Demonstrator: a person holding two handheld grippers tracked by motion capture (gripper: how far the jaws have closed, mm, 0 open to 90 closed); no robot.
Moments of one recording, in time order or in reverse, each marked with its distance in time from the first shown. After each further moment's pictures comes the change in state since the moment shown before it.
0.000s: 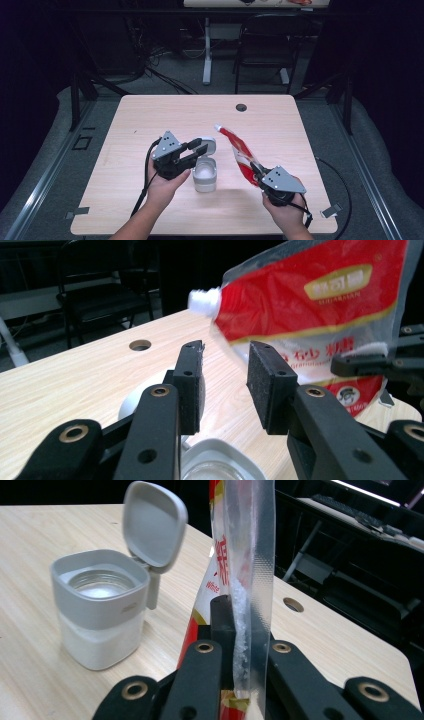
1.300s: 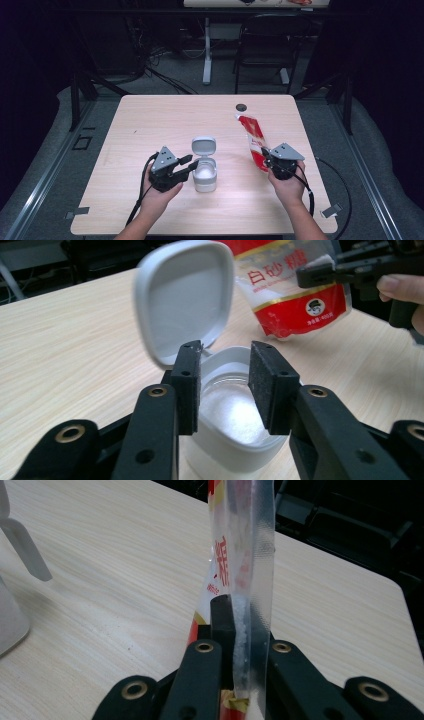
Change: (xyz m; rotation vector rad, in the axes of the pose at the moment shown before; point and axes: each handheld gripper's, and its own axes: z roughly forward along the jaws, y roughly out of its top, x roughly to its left) left arm 0.009 -0.052 0.005 0.170 0.038 0.009; right arm -0.058 -0.040 0.067 0.170 -0.075 0.146
